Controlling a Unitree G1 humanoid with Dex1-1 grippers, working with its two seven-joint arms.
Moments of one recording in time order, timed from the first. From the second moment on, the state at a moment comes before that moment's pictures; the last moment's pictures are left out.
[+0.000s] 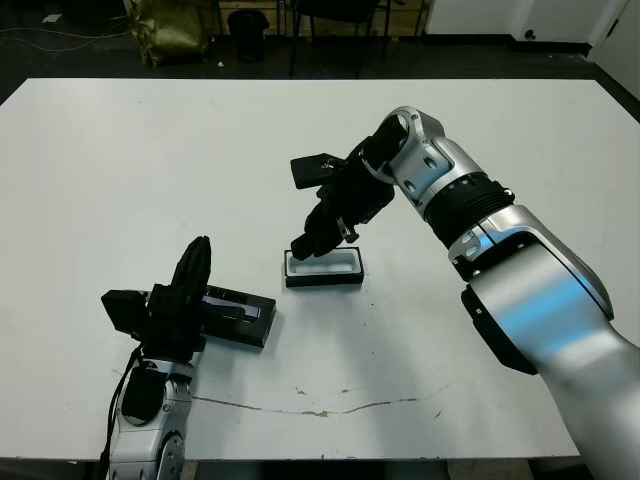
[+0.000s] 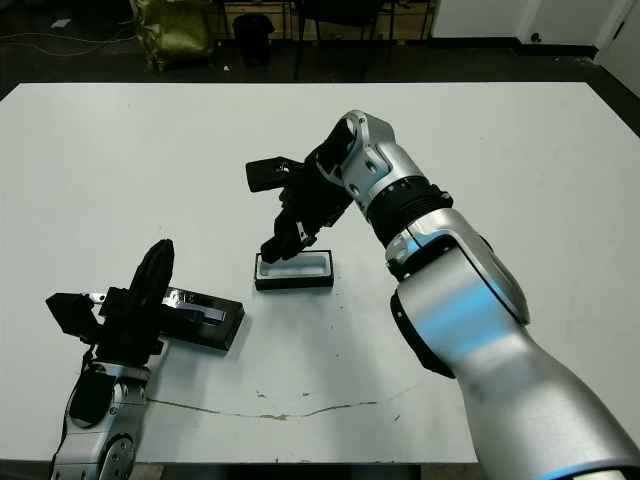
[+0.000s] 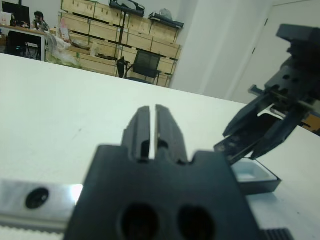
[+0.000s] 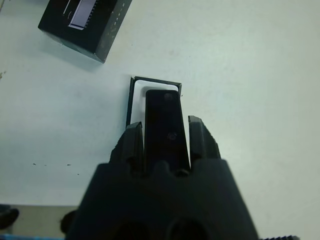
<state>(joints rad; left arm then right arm) 0.16 0.06 0.02 -0.13 -0.28 -0.21 -0.22 -1.29 -0.15 0.53 1.10 -0.34 0.08 1.46</state>
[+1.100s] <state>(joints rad) 0.16 0.05 0.02 -0.14 -0.28 -0.18 -0.21 -1.28 -0.11 0.54 1.15 -0.38 0.04 1.48</state>
